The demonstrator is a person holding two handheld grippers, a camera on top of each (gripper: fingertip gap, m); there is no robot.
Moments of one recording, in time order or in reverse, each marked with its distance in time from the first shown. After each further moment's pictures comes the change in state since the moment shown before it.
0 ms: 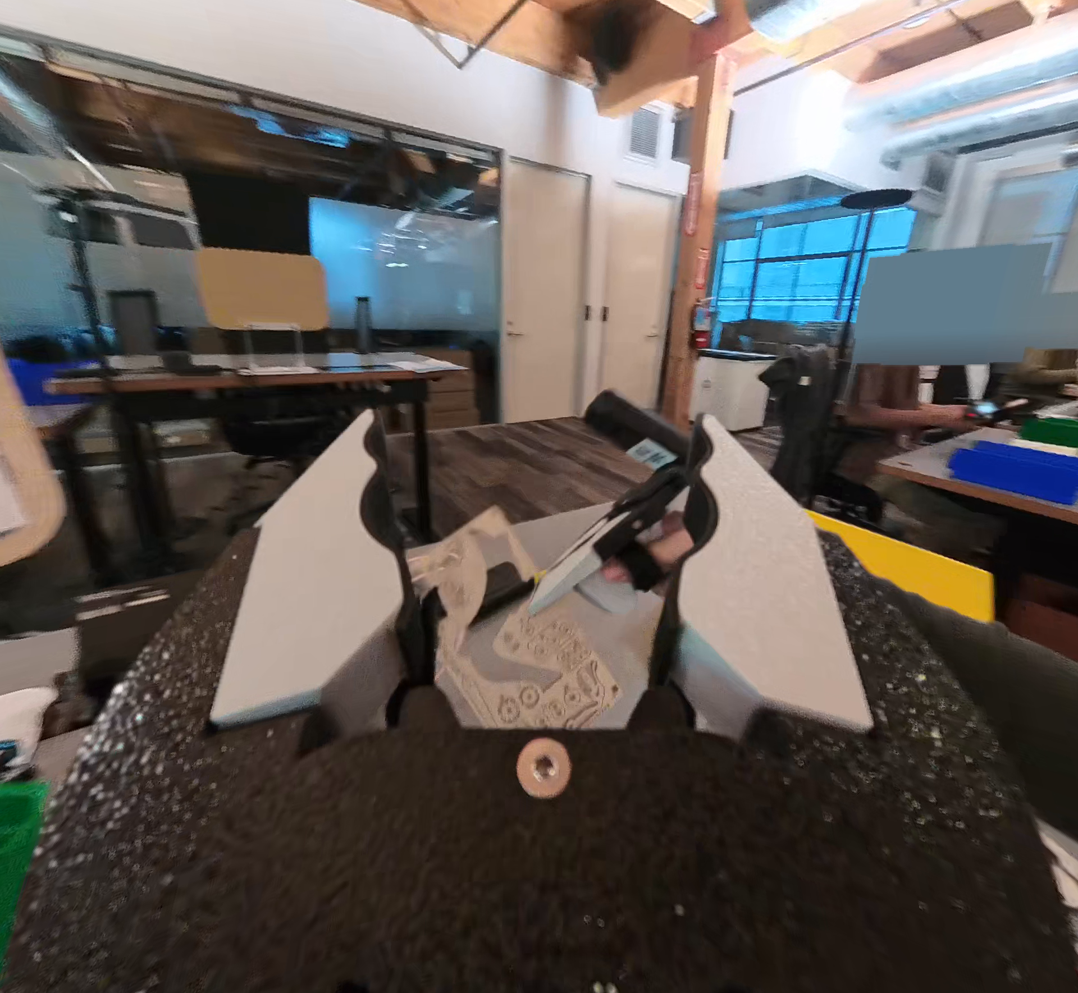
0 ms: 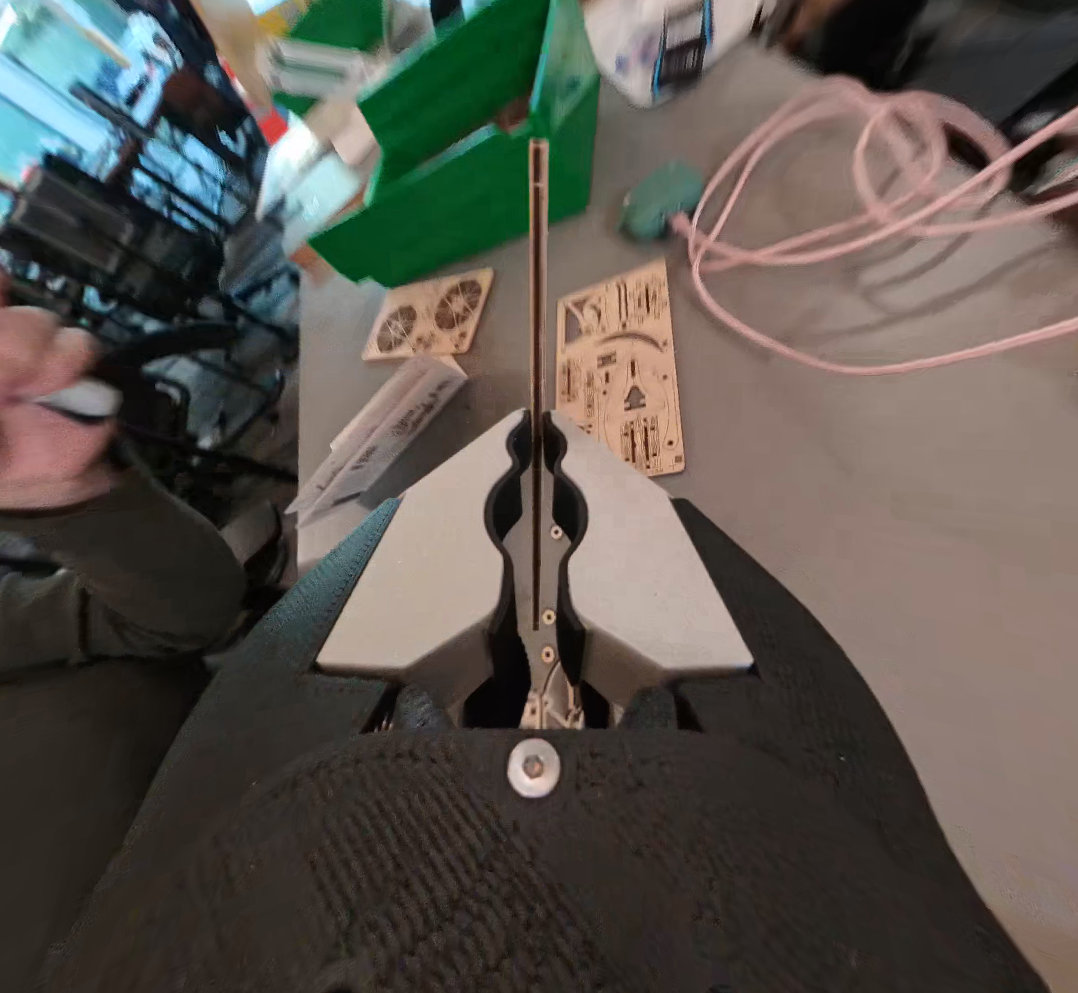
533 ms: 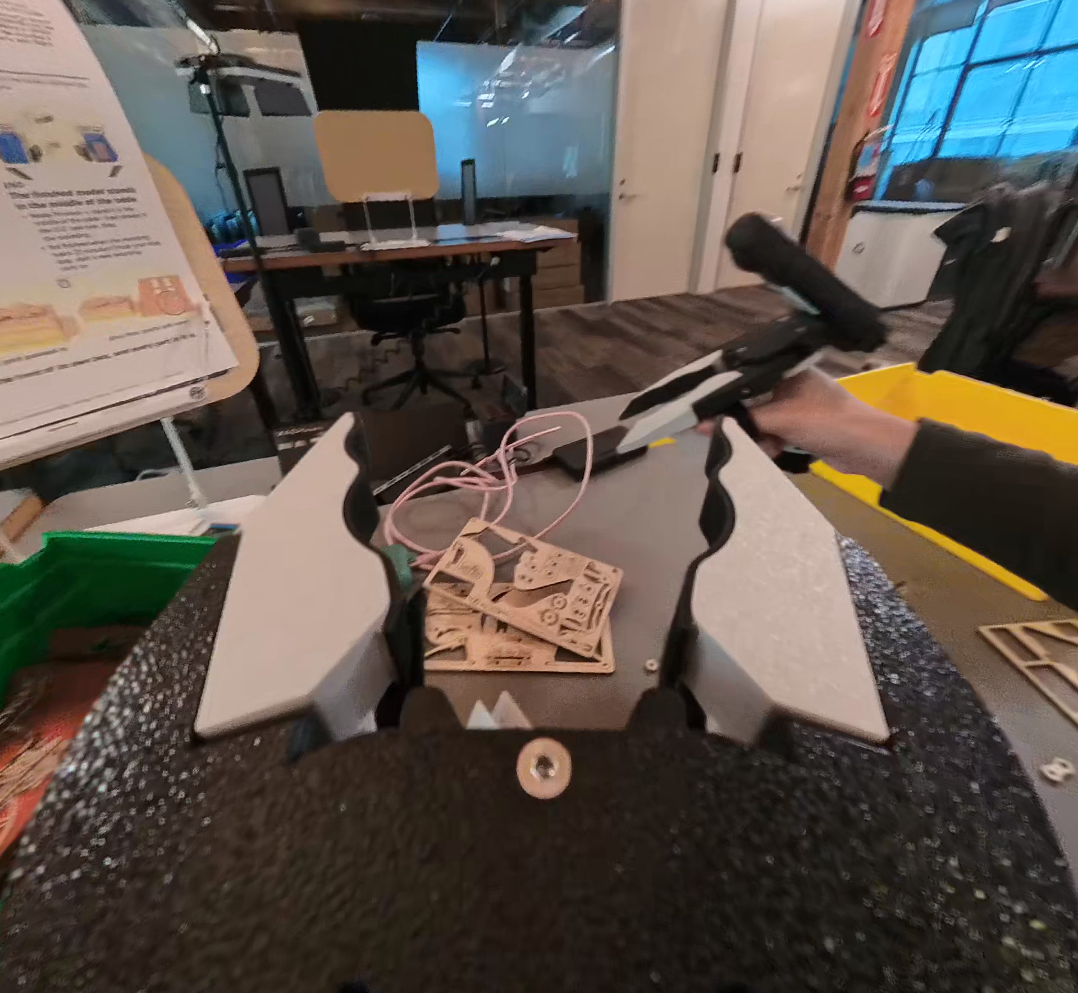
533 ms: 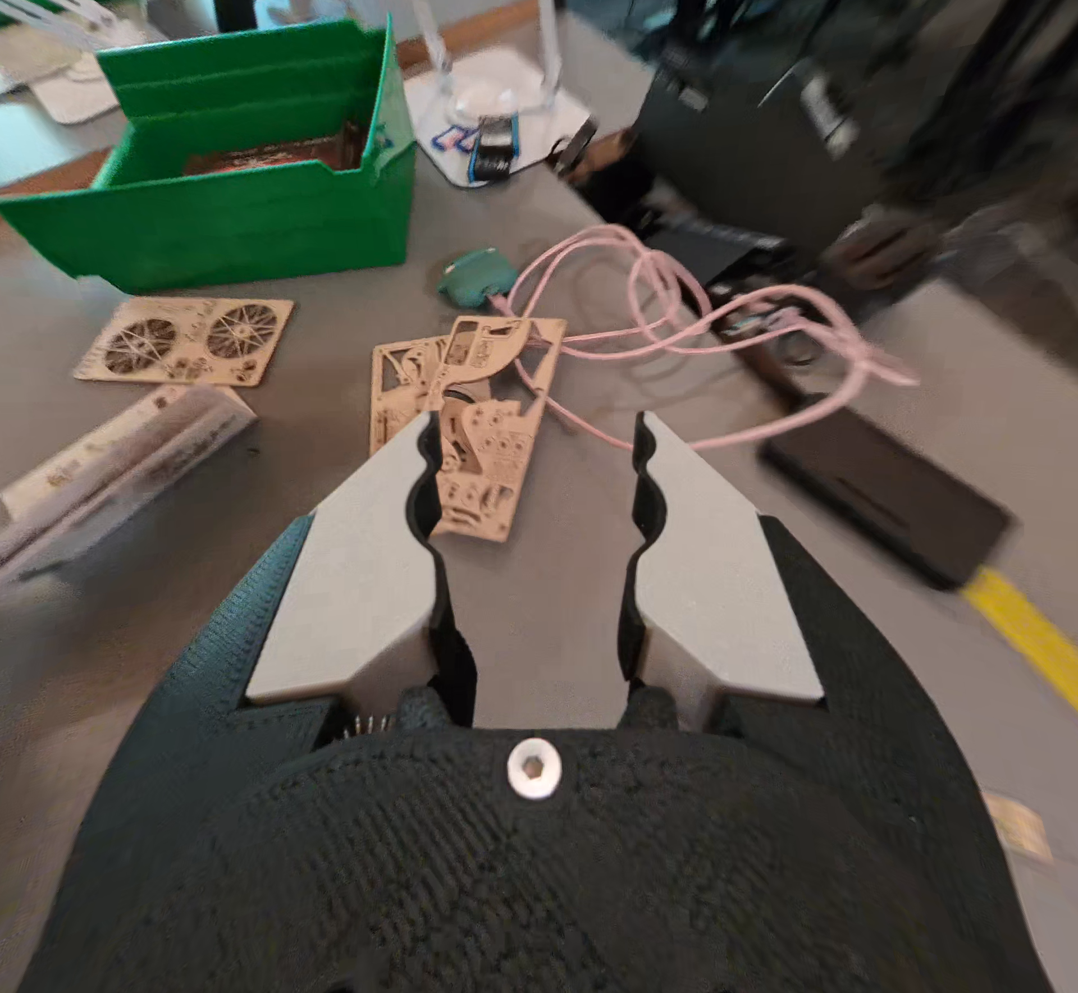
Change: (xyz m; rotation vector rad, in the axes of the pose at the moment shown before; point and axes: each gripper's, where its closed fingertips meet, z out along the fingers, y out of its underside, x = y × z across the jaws) left arm -0.055 0.046 -0.056 -0.247 -0.195 0.092; right arm 0.041 -0.027 0.006 0.075 0.390 -0.281
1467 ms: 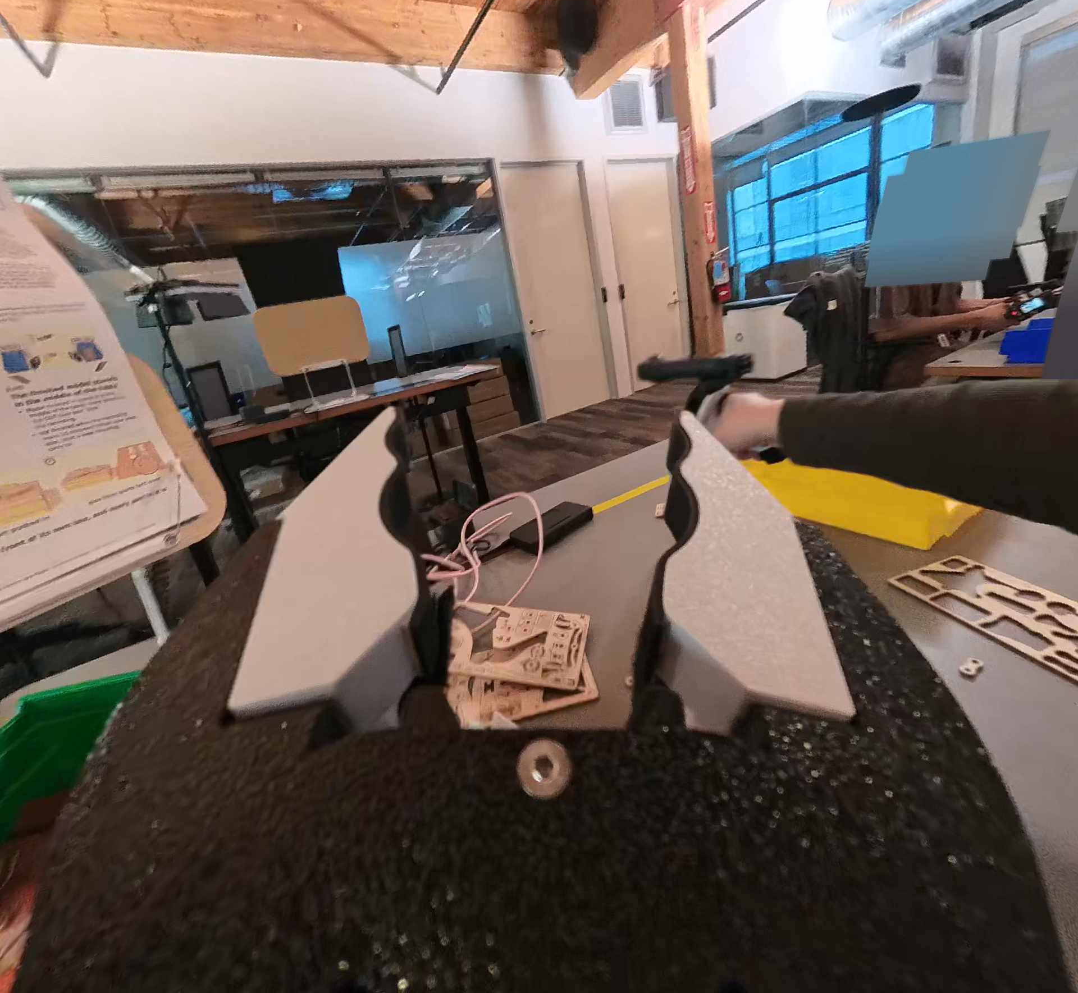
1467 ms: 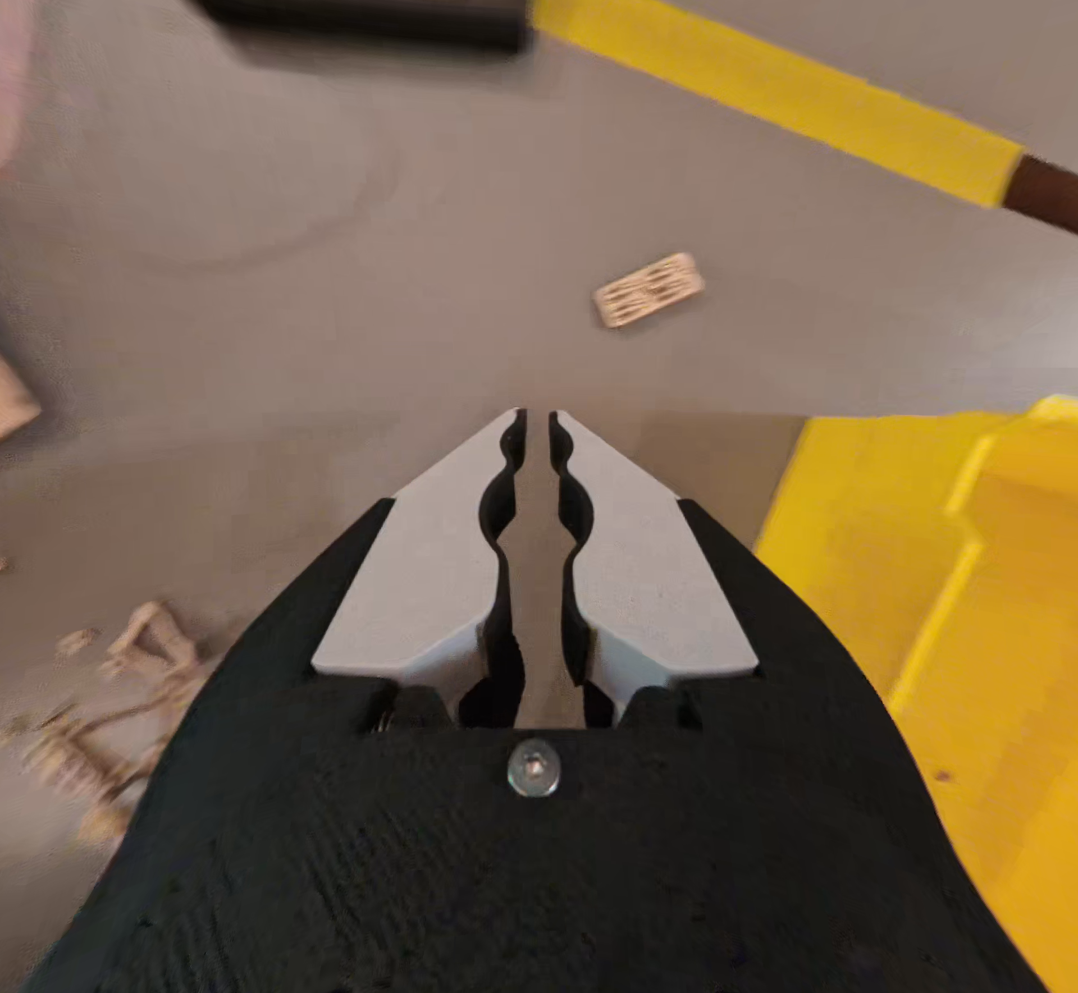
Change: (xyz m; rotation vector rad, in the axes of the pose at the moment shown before) left arm 0.028 -0.019 -0.077 0.271 0.193 0.134; right arm 0.143 0.151 -0.088 -0.519 0.517 0.503
